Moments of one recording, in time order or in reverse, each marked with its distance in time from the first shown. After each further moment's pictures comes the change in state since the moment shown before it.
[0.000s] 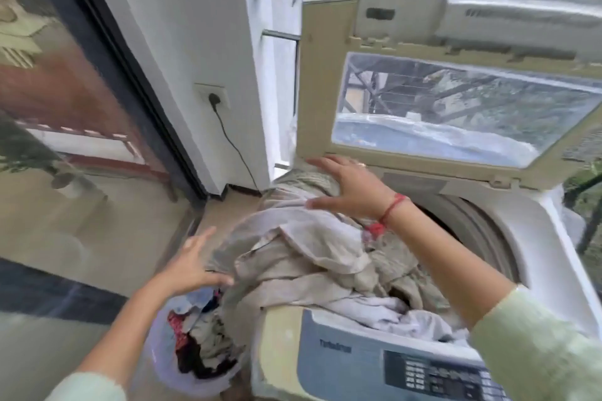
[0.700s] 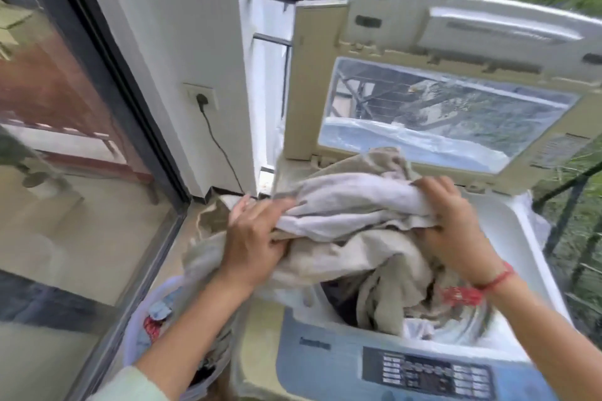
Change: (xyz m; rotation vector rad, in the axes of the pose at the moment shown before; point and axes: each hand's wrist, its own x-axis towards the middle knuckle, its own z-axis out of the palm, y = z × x) left_hand -0.034 0.162 0.035 -0.047 0.813 0.745; right_hand -0.140 0.031 -0.041 0.188 0.555 0.062
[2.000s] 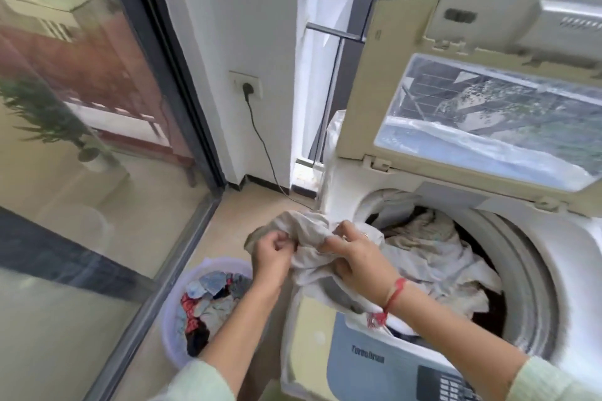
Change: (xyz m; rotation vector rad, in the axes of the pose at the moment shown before) left_hand -0.050 -0.071 0.029 -0.455 -0.016 -1.185; right_hand 0.005 -0.043 0.171 0.005 -0.414 -0.237
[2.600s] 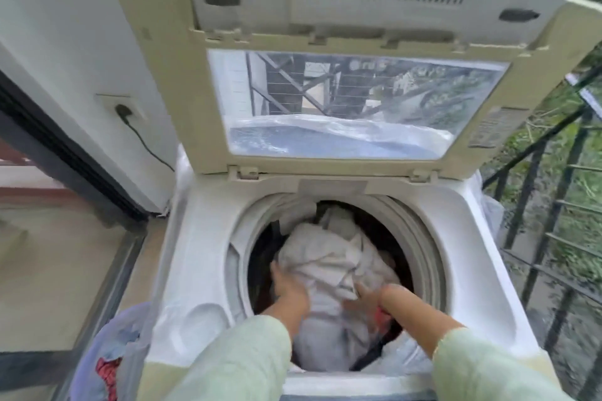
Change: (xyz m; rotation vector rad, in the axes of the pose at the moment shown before) left_hand -0.030 -0.019 0.255 1.724 -0.496 -0.026; right_hand -0.153 0.268 0.007 -0.108 -0.936 0.698
